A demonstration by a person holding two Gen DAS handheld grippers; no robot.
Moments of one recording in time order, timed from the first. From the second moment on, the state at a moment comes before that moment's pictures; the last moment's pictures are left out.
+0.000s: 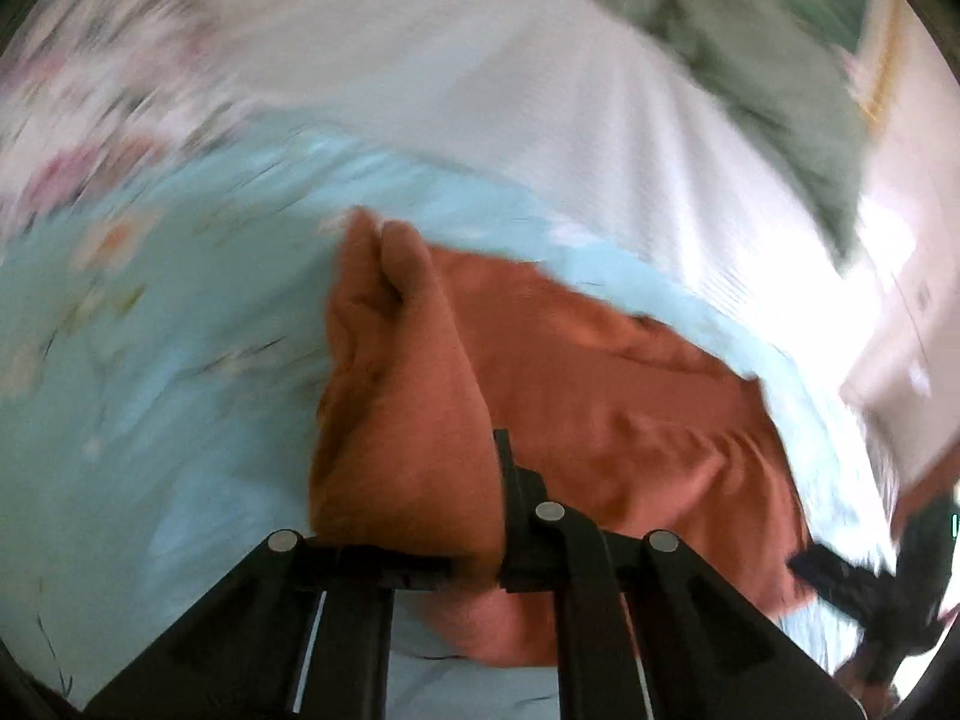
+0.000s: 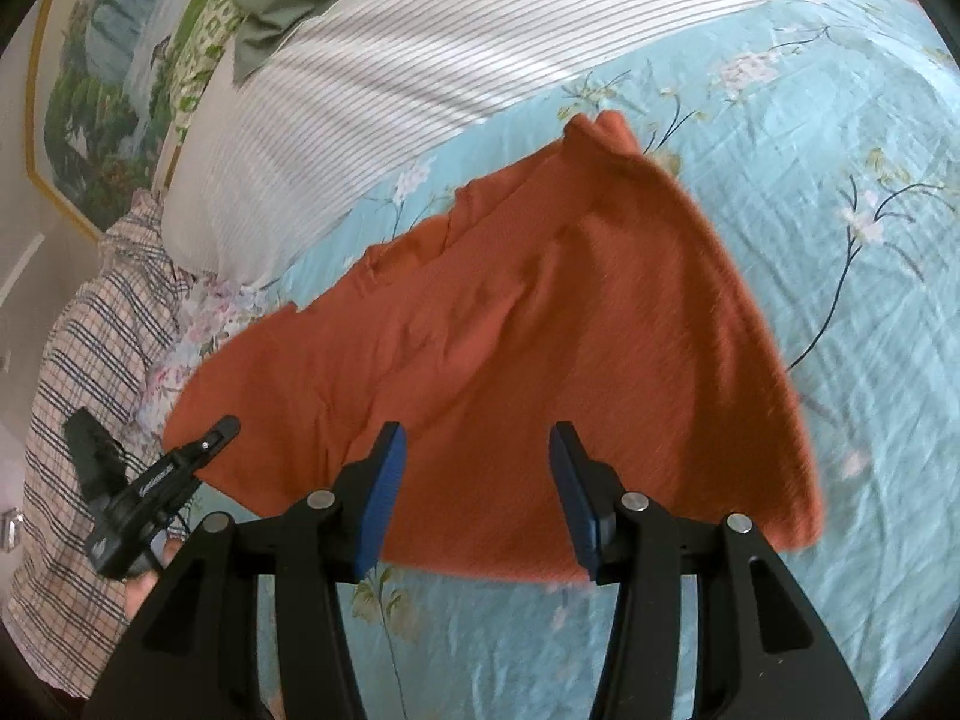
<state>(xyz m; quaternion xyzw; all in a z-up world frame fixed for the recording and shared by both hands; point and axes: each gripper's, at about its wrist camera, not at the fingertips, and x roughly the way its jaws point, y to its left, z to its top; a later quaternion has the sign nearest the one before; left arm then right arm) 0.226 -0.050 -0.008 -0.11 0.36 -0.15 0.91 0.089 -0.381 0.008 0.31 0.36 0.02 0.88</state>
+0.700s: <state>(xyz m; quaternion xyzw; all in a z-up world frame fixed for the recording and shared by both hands) 0.177 -0.184 -0.054 0.13 0.33 -0.24 0.90 0.244 -0.343 -0.031 0.31 0.47 0.18 0.80</state>
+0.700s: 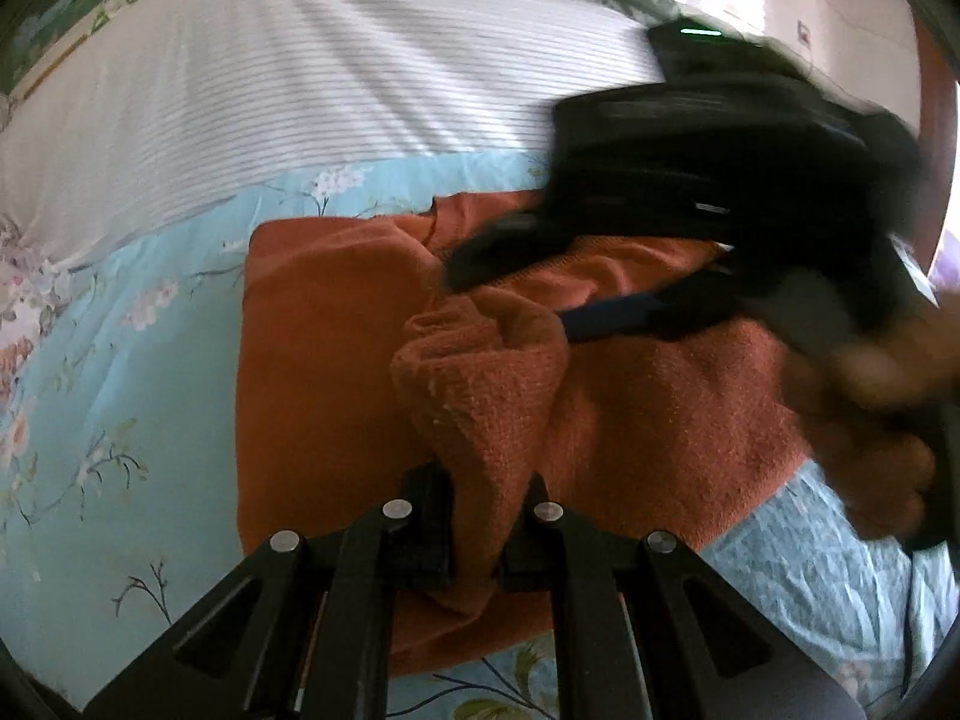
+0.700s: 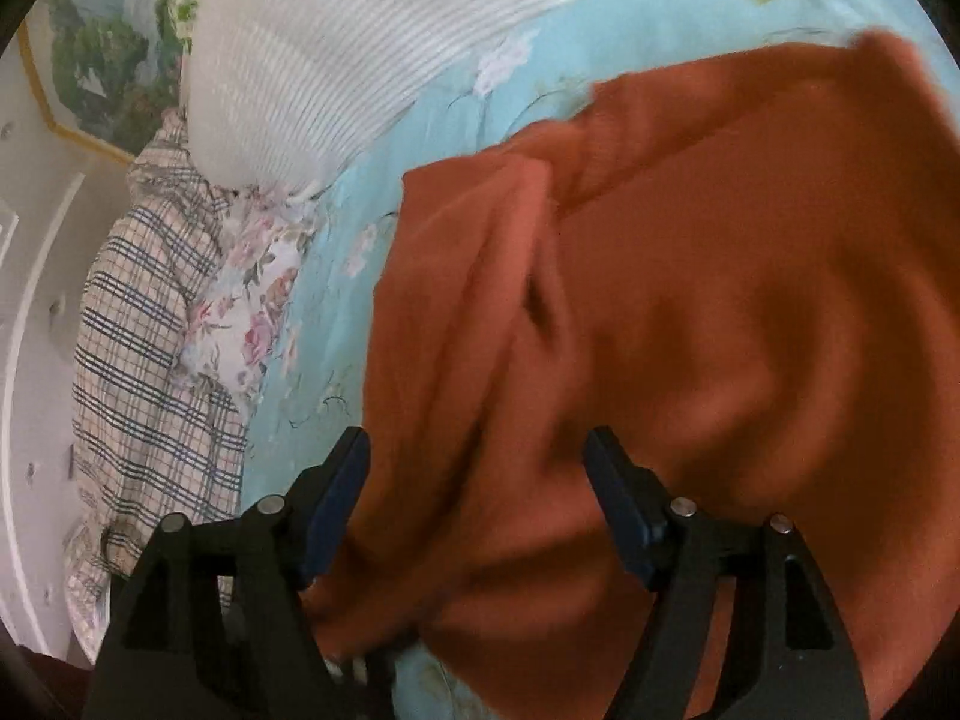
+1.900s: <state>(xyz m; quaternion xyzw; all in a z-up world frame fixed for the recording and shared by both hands) 0.165 -0.313 -0.044 0.12 0.38 -0.39 0.83 0.205 -0.471 -0.004 0.24 0.42 0.07 0.87</state>
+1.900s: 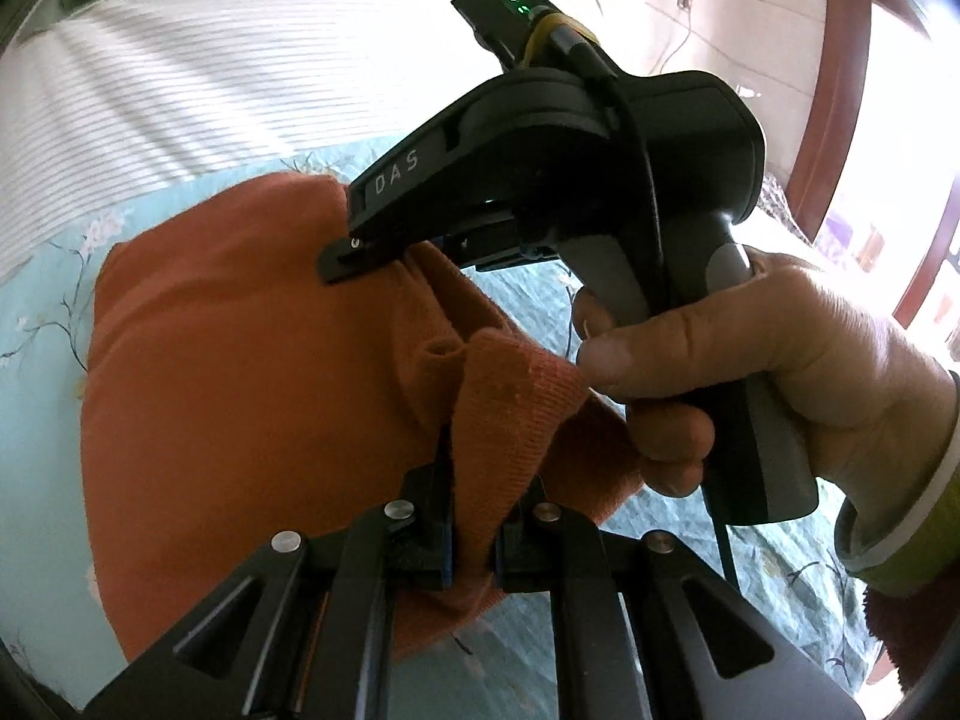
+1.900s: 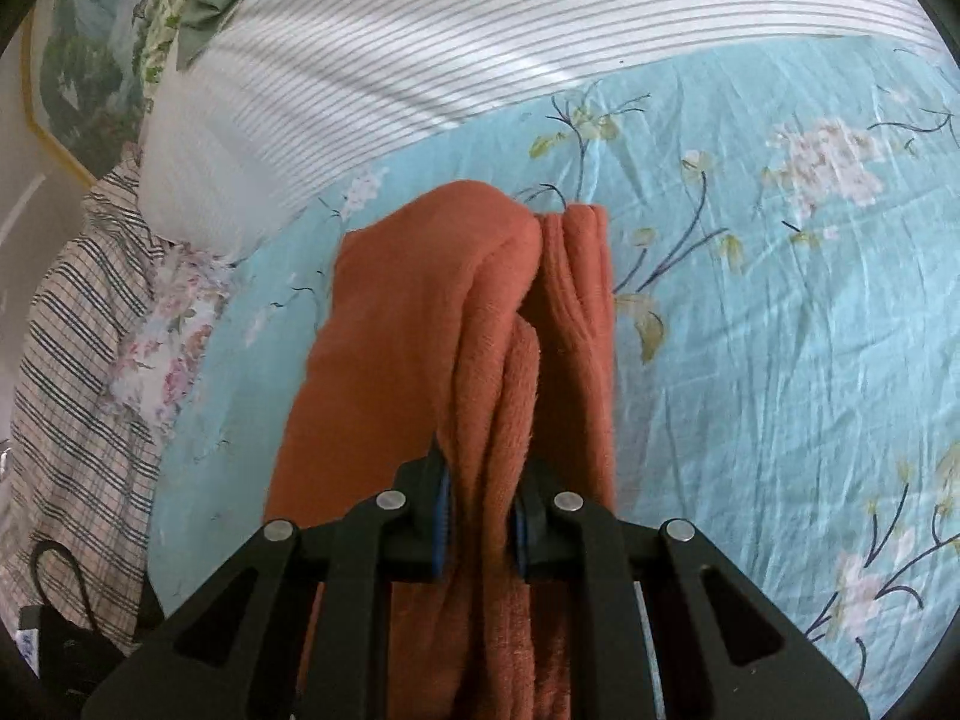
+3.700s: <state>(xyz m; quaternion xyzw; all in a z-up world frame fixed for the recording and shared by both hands) 0.232 -0.064 -0.016 -0.09 0.44 -0.31 0.84 0.164 -0.332 -0.010 0.28 0.42 0.17 0.85</state>
